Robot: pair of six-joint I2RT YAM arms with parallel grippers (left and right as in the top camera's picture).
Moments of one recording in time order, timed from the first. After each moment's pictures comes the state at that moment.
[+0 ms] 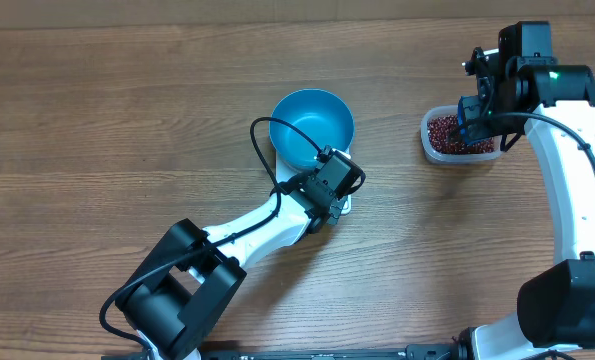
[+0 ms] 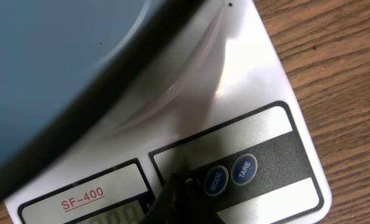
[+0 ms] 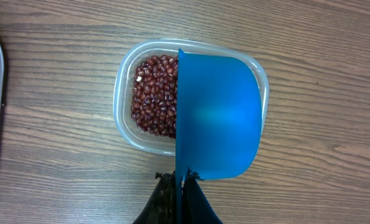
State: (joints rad) left arm -0.77 1.86 1.08 -0.33 -0.25 -0.29; right arm -0.03 1.71 1.64 -1.14 0.06 -0.22
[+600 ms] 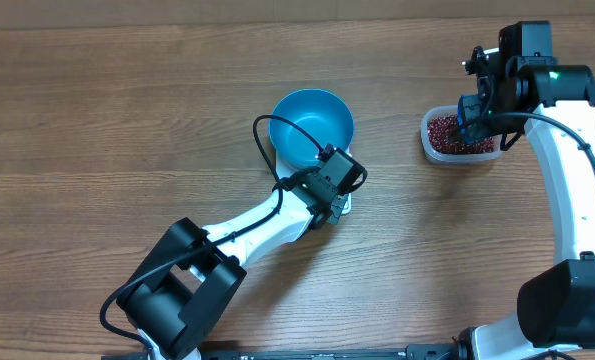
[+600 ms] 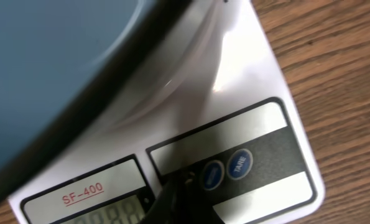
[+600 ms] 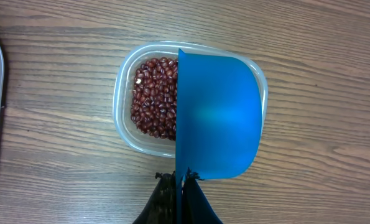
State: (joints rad) left arm -0.77 1.87 1.12 -0.39 -0.23 -0.29; right arm -0.03 1.71 1.64 -1.13 0.06 -0.22
